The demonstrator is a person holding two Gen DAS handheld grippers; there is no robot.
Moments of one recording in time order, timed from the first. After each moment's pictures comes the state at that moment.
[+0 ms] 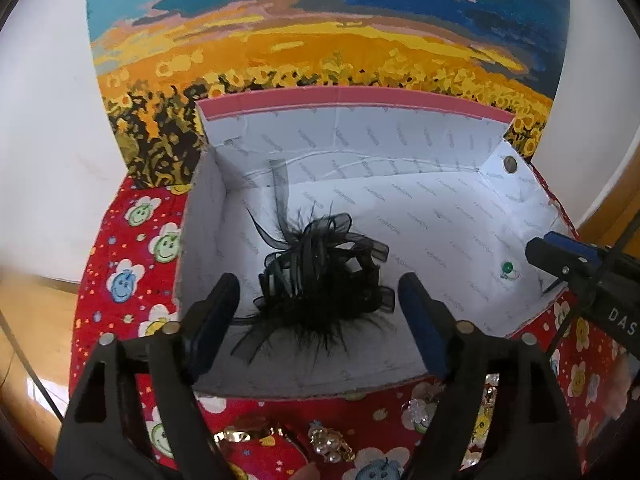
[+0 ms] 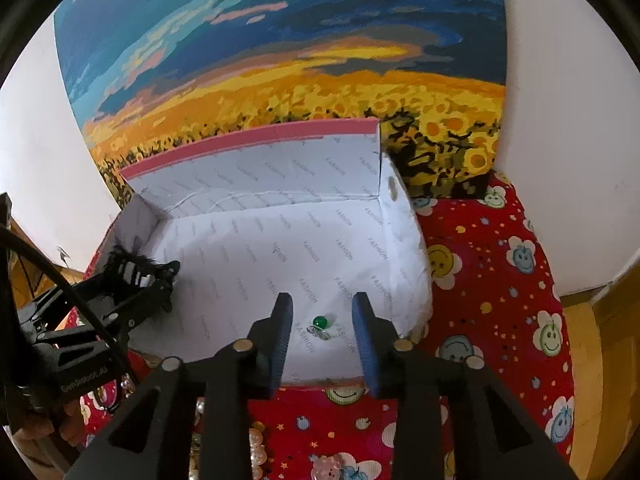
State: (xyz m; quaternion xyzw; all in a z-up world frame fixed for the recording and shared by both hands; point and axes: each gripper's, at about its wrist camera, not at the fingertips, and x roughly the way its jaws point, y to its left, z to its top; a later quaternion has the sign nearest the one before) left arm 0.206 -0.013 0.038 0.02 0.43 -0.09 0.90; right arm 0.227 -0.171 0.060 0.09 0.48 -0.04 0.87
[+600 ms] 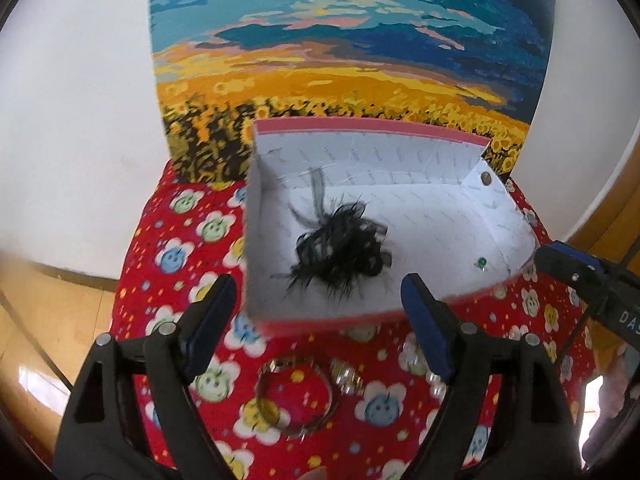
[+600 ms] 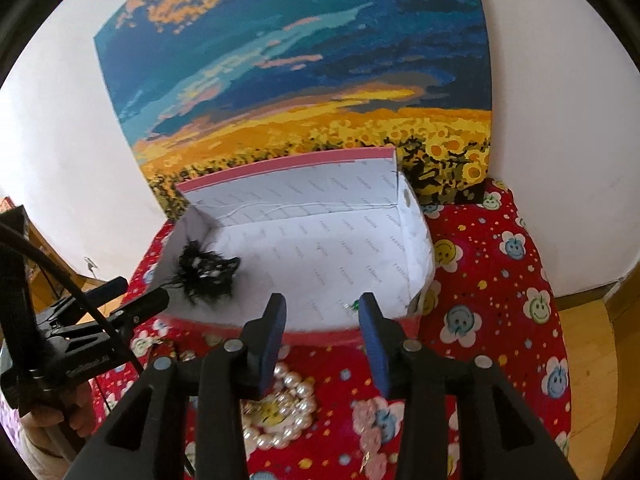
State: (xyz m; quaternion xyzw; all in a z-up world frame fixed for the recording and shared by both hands) left arm 0.155 0.028 0.074 -0.01 0.42 -0.09 0.90; right arm 0.180 -0.148 0.105 0.11 0.45 -0.01 0.89
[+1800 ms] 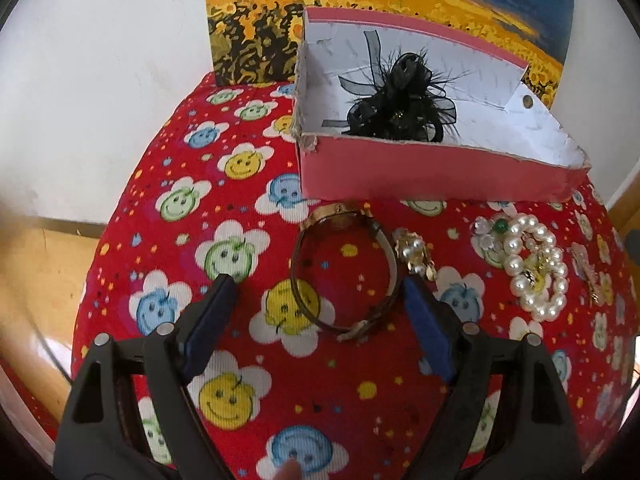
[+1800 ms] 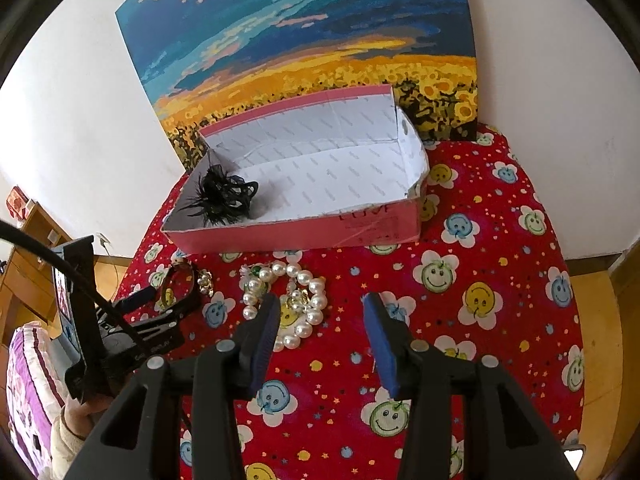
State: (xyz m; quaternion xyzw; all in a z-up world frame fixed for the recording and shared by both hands) left arm 0.117 0.040 -0.003 0.00 0.46 -0.03 0.89; right arm 0.117 -0.136 0.089 0.13 0.49 0.01 0.86
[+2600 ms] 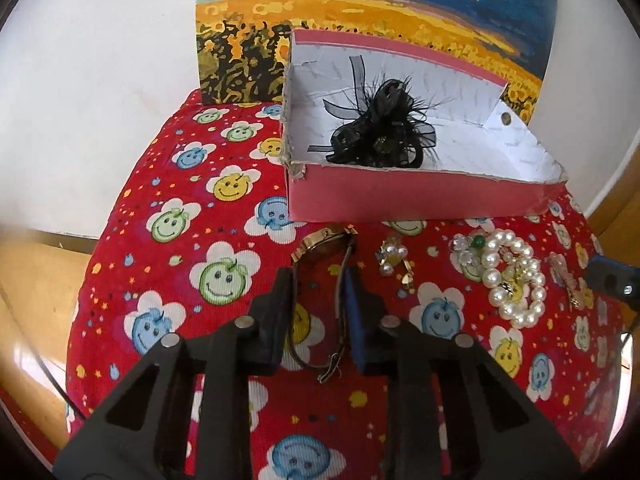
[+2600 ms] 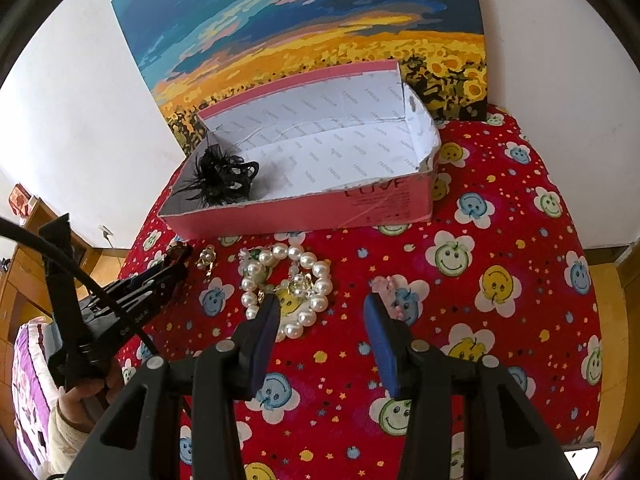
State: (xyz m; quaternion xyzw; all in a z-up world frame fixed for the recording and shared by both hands) left arm 0.114 0.045 0.010 -0.02 0.43 -0.07 0.90; right arm 0.118 -0.133 0.071 0.13 0.50 0.02 0.85
